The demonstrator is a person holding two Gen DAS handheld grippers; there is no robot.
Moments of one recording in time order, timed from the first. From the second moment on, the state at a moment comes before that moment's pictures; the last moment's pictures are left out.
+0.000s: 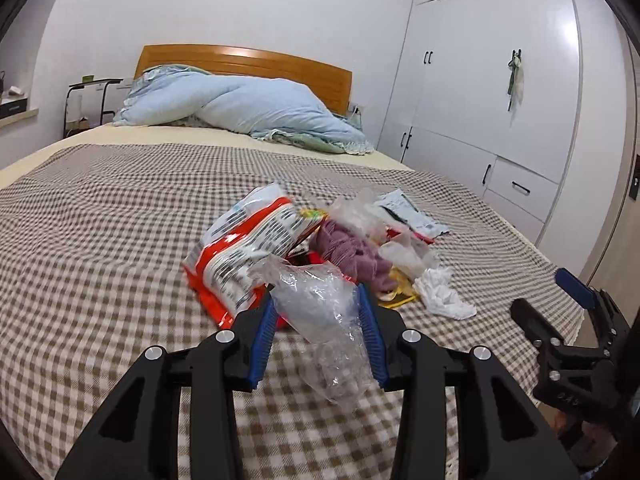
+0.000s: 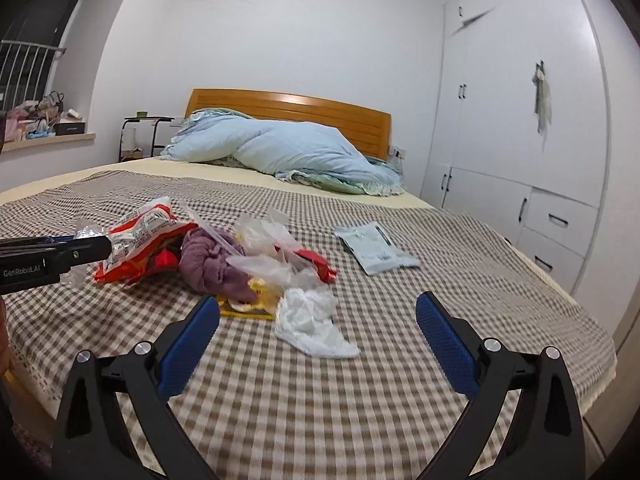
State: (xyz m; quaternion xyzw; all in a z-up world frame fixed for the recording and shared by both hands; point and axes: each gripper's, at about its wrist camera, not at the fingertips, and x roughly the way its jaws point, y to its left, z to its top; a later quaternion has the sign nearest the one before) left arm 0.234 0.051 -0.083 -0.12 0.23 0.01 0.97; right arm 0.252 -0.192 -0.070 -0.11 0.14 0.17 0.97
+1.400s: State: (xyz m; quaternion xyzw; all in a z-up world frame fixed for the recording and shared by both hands) left arm 0.271 0.051 -0.084 -0.14 0.24 0.00 0.96; right arm 0.354 -0.190 -0.104 0.00 0.37 0.22 0.90
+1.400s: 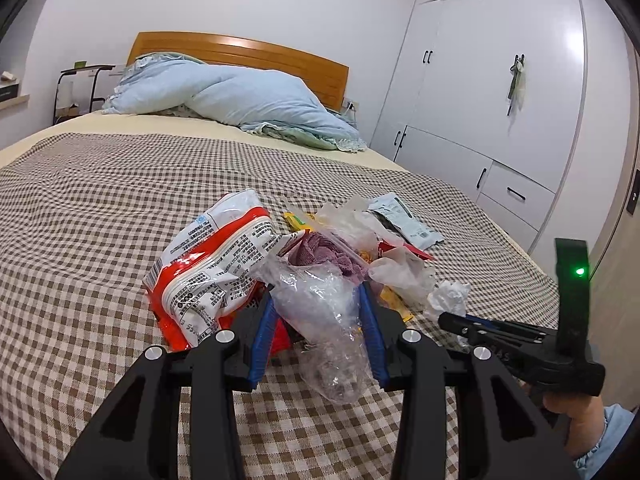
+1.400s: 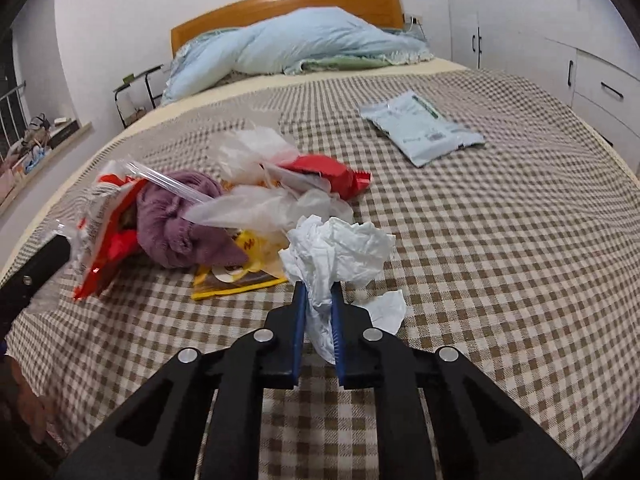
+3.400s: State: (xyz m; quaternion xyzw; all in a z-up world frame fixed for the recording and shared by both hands) left arm 0.168 0.019 -0.058 -0.14 0.18 -0.02 0.97; right arm 0.204 -0.244 -0.071 -0.01 0.25 0.24 0.94
